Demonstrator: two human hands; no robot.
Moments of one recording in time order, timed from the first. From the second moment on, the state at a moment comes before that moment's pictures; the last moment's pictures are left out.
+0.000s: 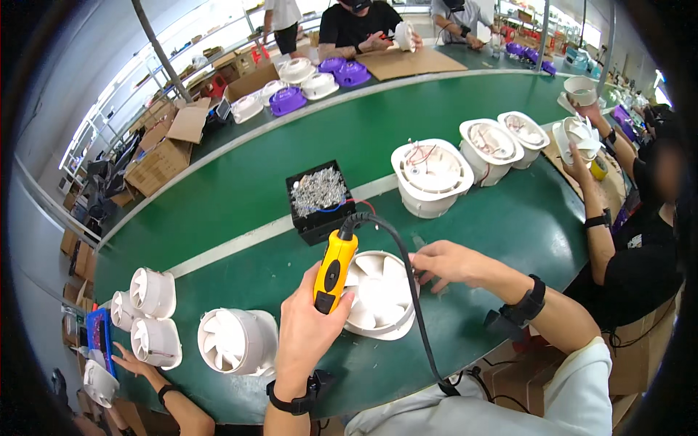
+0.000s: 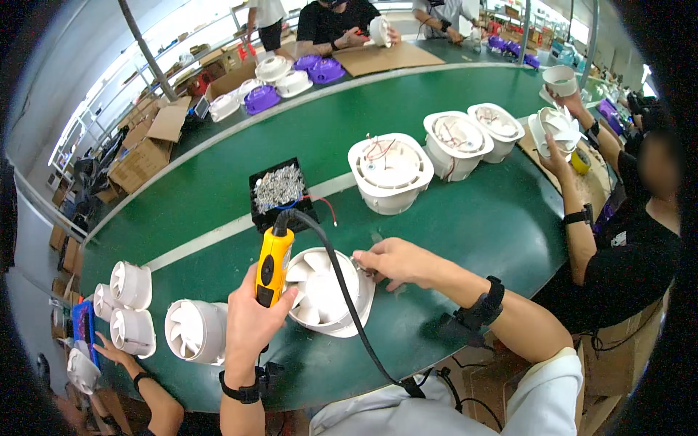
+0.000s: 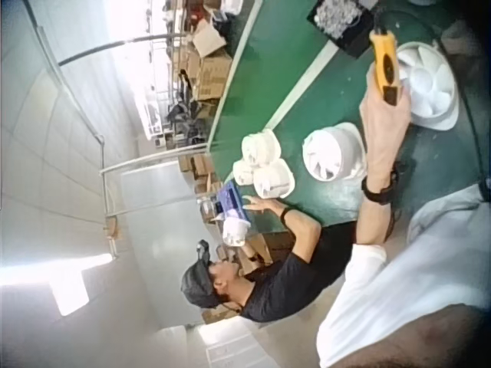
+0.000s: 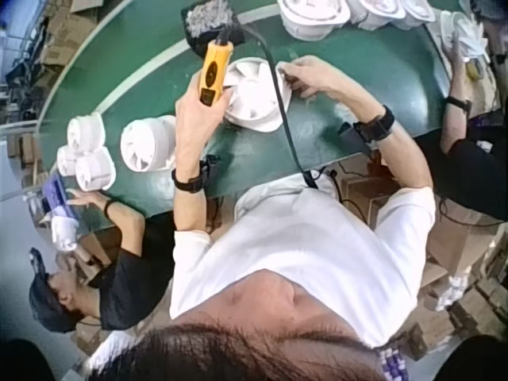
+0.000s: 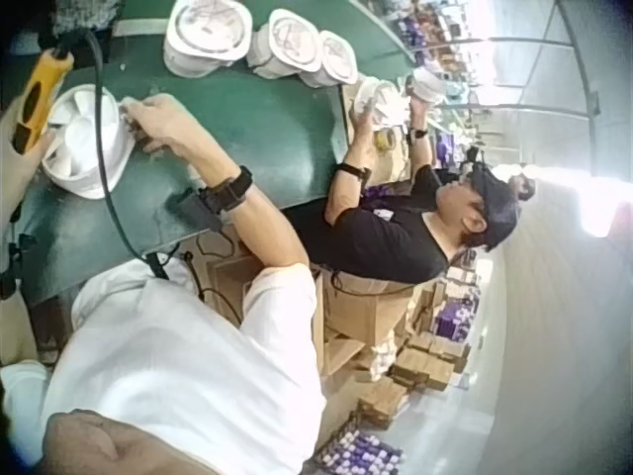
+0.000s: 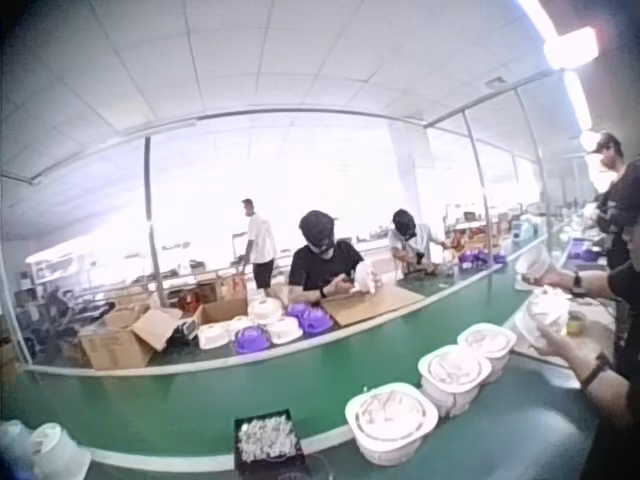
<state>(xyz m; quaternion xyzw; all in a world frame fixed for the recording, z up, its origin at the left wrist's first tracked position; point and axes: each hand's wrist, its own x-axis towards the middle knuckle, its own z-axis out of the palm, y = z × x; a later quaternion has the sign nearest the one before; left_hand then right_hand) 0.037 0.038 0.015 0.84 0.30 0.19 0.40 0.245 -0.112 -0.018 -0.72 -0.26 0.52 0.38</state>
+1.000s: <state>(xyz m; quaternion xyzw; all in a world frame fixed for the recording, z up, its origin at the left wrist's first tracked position) 0.033 0.046 0.013 0.86 0.32 0.19 0.35 0.253 -0.080 -0.014 -0.64 -0.25 0.68 0.25</state>
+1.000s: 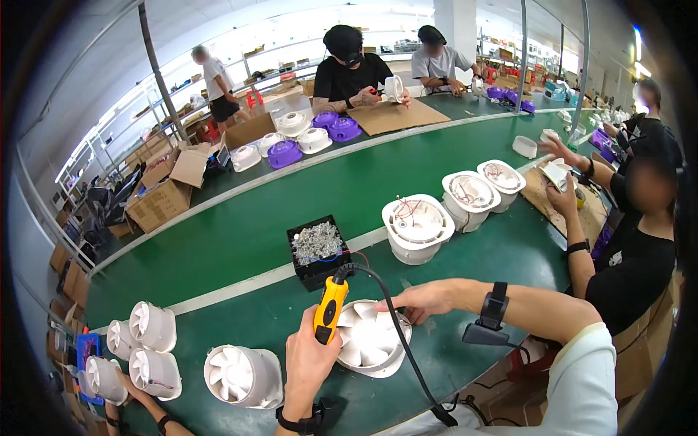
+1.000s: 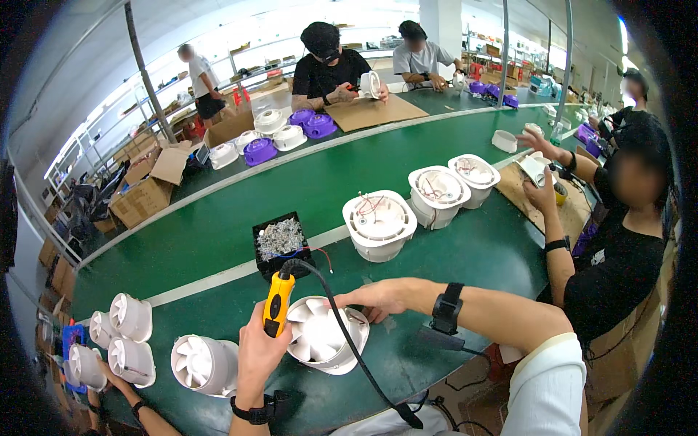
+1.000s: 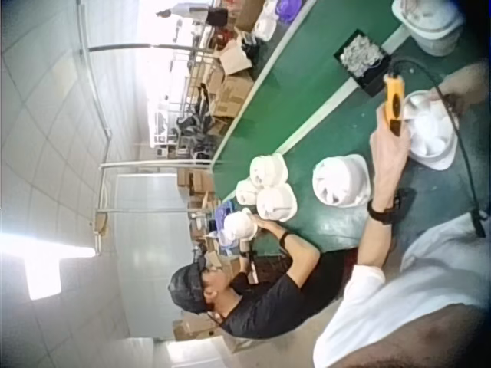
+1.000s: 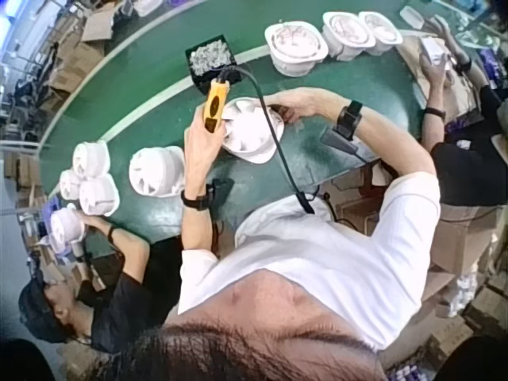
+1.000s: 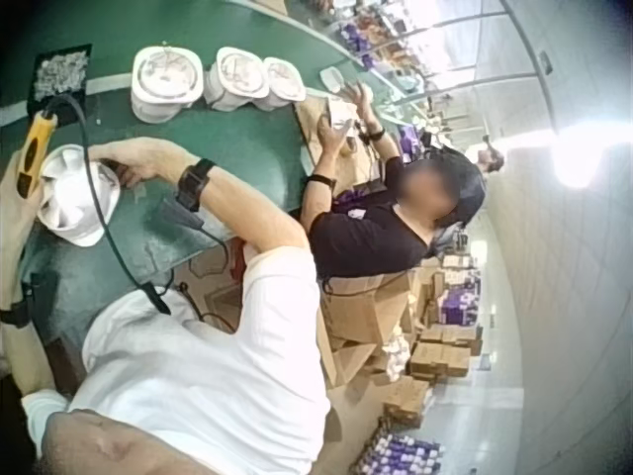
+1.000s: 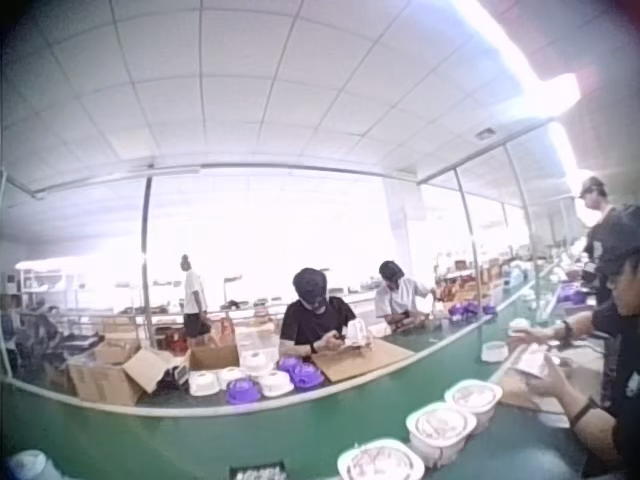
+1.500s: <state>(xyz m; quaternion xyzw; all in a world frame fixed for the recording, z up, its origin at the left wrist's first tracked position) -0.009 0.055 0.048 0.64 0.24 0.47 0.55 0.189 -0.083 0.054 -0.77 -0.56 0.01 0.30</state>
